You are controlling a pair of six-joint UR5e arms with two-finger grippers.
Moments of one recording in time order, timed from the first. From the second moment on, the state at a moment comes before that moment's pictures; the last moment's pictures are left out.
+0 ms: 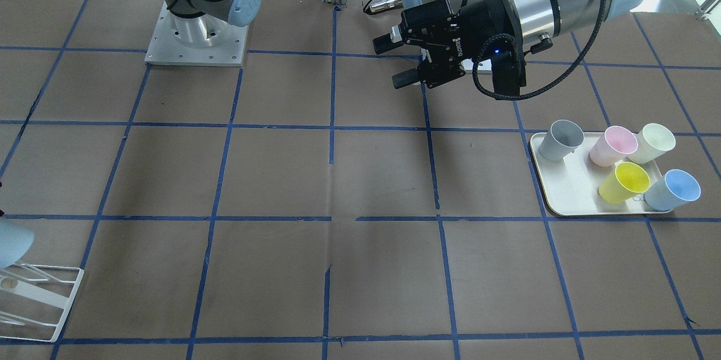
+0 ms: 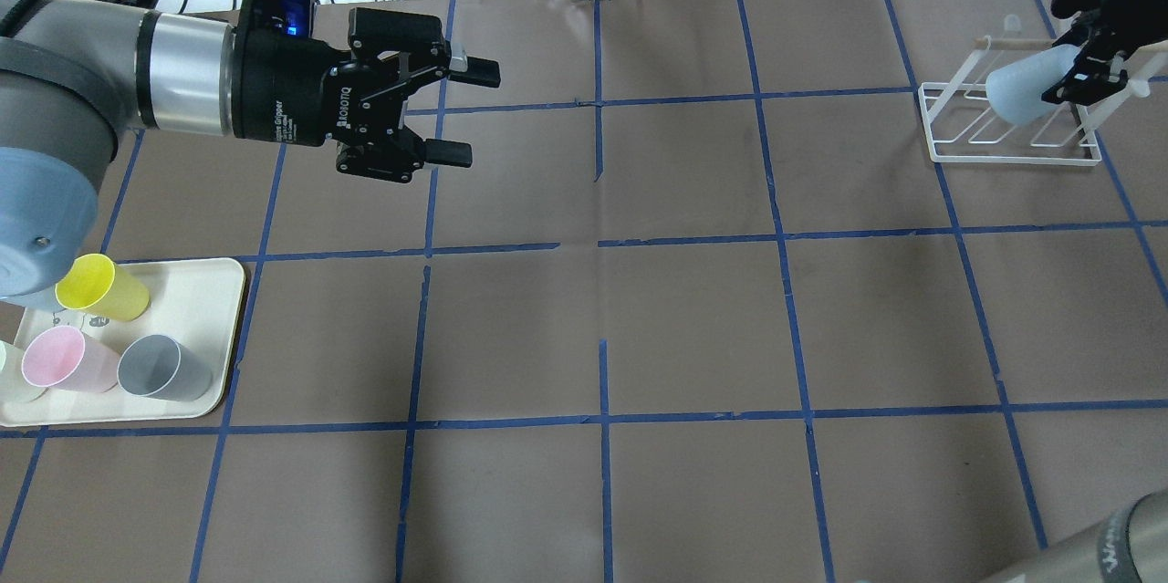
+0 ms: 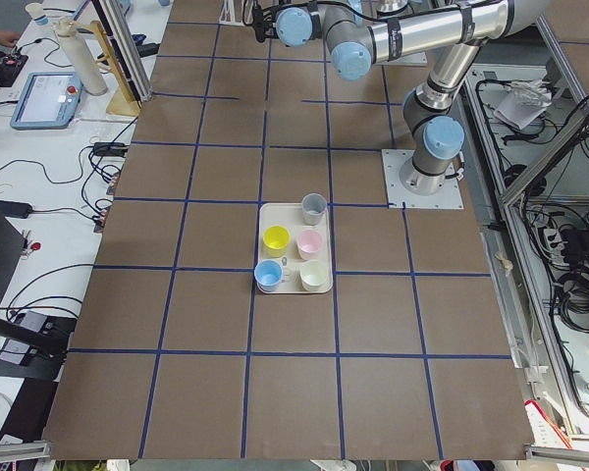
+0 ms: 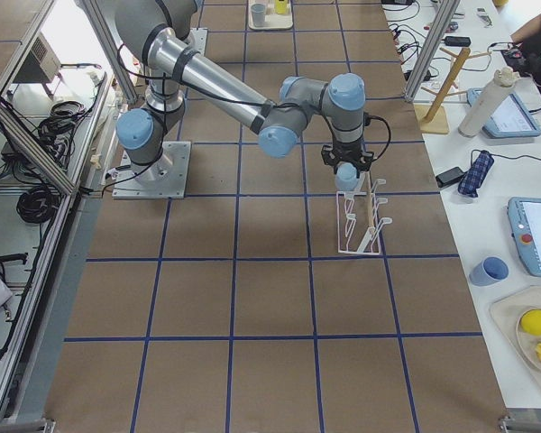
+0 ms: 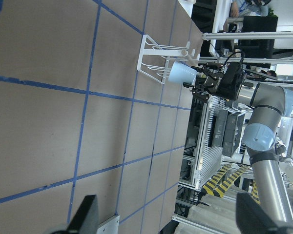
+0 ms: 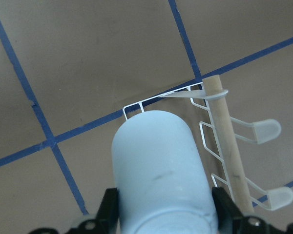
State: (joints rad) left arm -1.40 -1.47 -1.89 -1.53 0.40 0.08; right arm 1.09 -1.27 1.57 -2.07 -1.48 -1.68
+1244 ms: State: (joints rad) left arm -1.42 -1.51 -2.05 -1.52 -0.02 -0.04; right arm 1.13 -1.42 1.58 -1.35 -0.83 -0.94
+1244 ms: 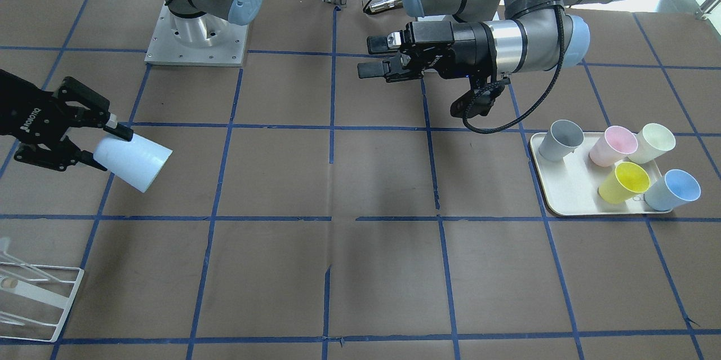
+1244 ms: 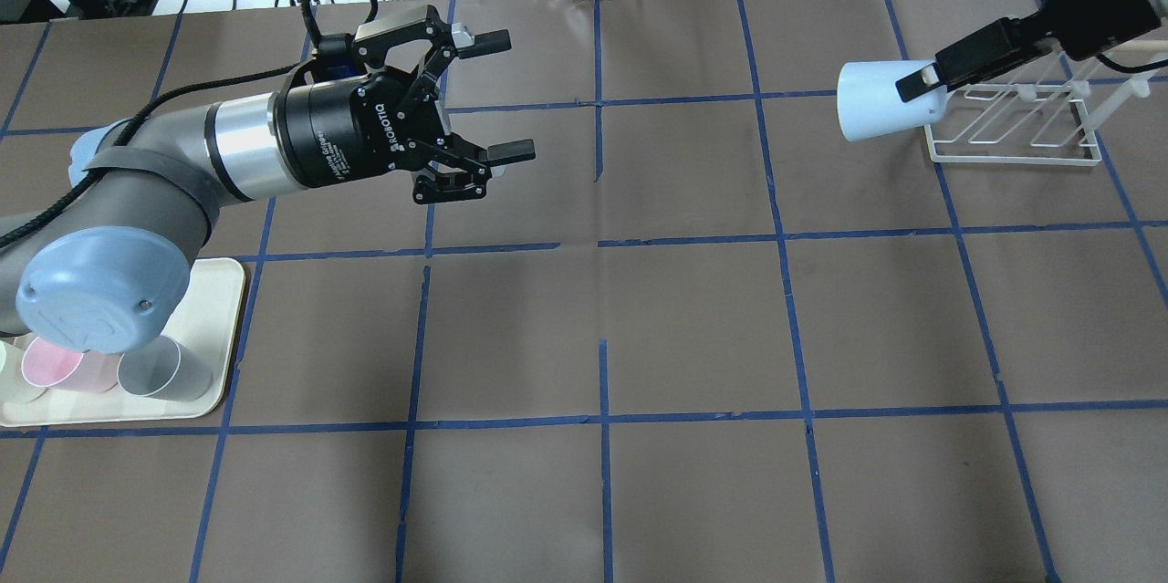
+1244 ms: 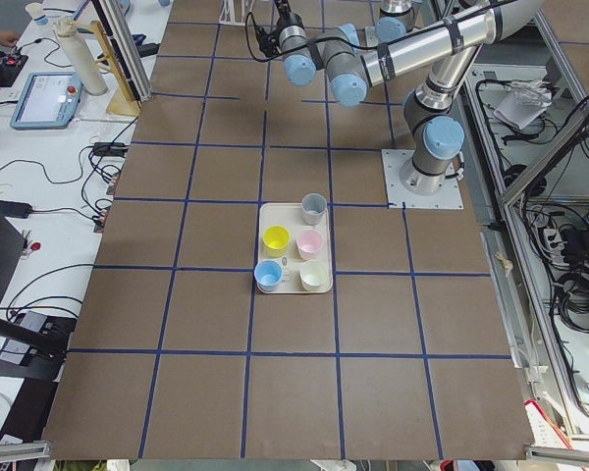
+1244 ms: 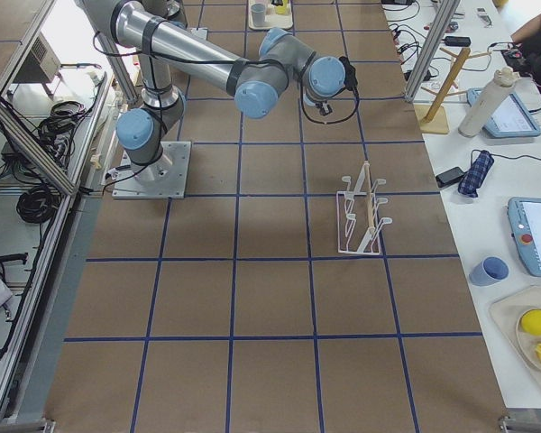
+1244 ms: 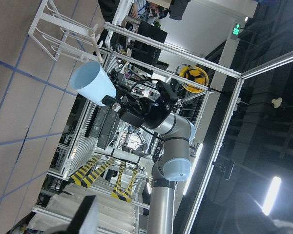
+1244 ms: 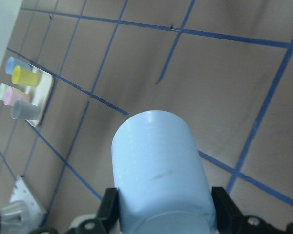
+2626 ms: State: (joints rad) left arm -1.50 -1.60 -2.06 -1.33 -0.08 0.02; right arm 1.39 -1.43 1.58 -0.72 -0.44 -0.85
